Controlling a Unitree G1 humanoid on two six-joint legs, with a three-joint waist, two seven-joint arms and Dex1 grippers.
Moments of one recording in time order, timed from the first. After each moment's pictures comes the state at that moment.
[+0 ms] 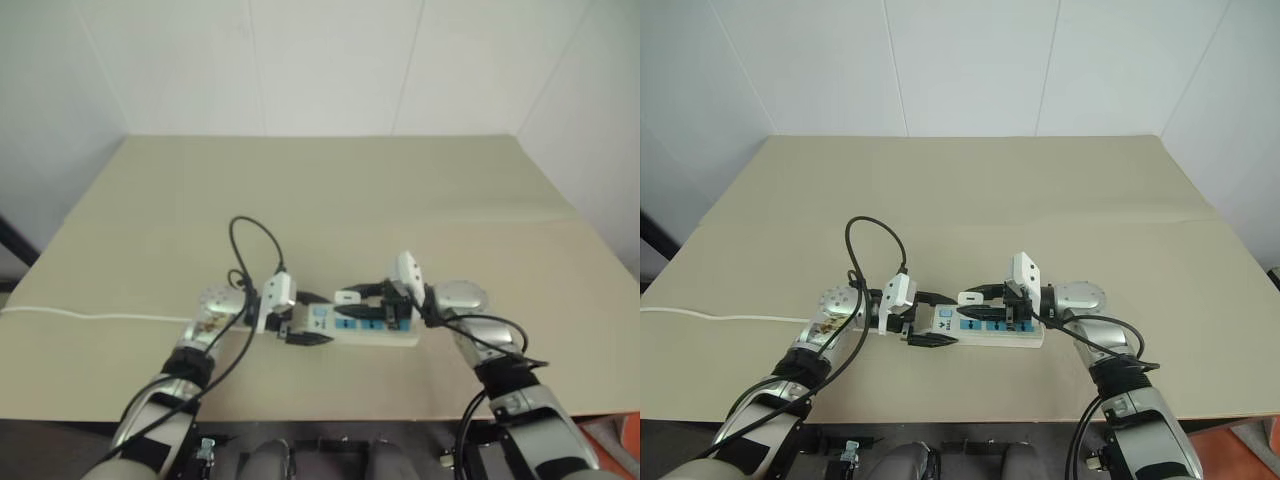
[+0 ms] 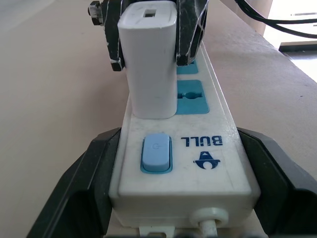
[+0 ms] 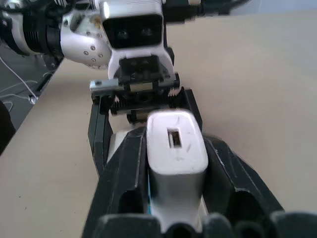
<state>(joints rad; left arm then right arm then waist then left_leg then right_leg) -0.60 0.34 -0.23 0.62 -0.19 -0.24 -1.40 -0.54 -0.44 0.21 0.37 0.33 0.00 1.26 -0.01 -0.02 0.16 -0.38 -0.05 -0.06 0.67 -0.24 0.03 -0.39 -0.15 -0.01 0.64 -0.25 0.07</state>
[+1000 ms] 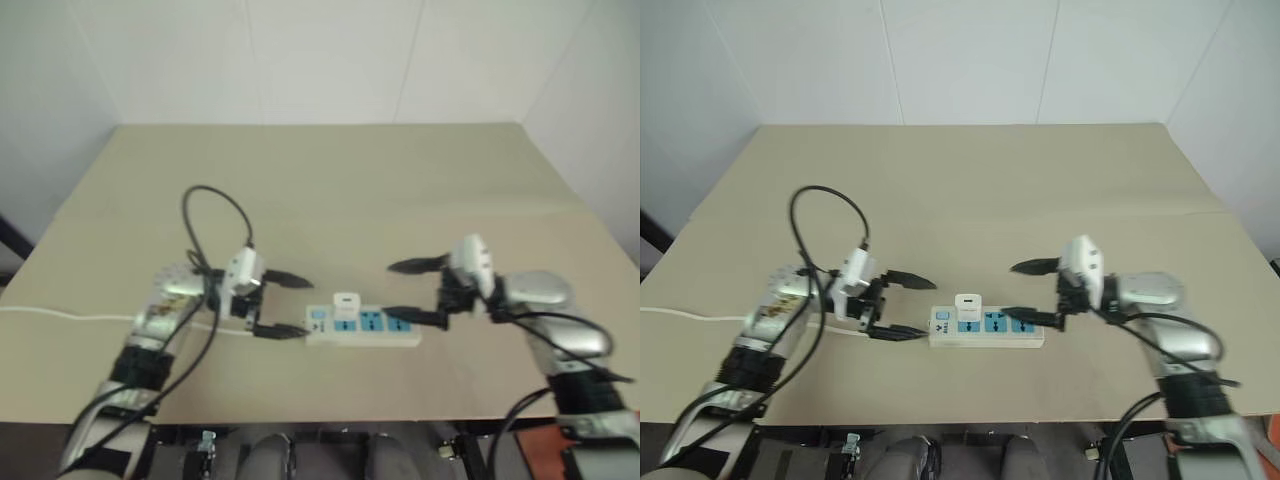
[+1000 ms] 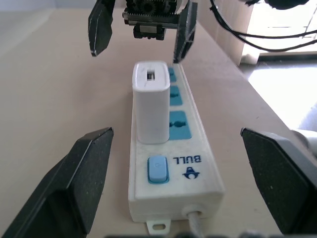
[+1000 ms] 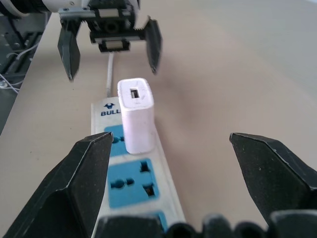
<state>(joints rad) -0.54 0.58 -0.10 0.18 -0.40 0.11 -1.48 -0.38 -0.73 -0.06 -0.02 0.45 0.22 1.24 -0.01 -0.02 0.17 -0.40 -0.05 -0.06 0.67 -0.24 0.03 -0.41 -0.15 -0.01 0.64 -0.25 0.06</state>
